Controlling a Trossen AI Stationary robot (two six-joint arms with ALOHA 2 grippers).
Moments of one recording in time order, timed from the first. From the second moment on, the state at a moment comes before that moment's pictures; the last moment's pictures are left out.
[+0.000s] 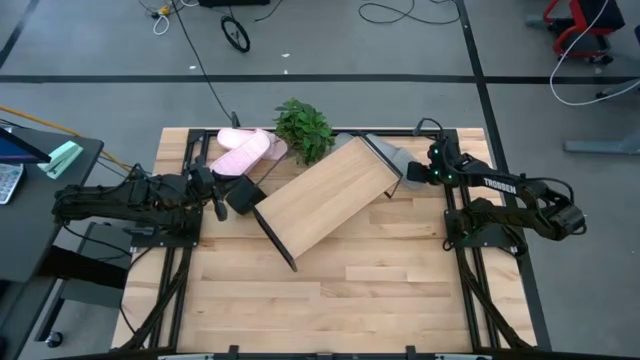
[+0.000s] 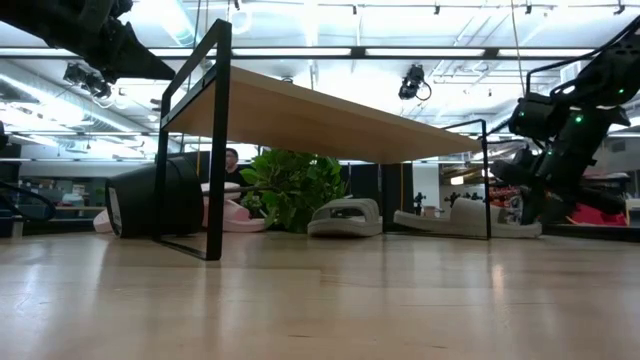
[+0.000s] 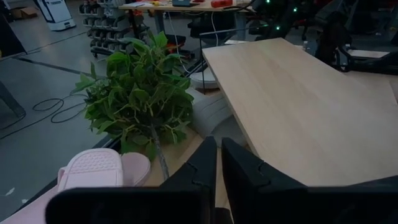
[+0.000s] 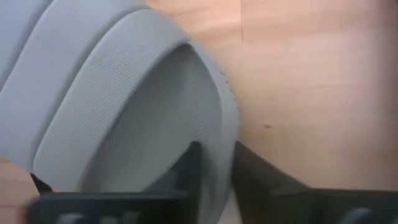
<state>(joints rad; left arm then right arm) -0.04 0.37 0.46 -0.37 -0.54 -0.09 -1.05 1.09 0.30 -0.25 -0.09 0.62</state>
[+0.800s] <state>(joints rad) -0.04 0.37 0.46 -0.40 -0.54 -0.13 -1.05 0.73 0.40 -0.22 0.17 0.59</state>
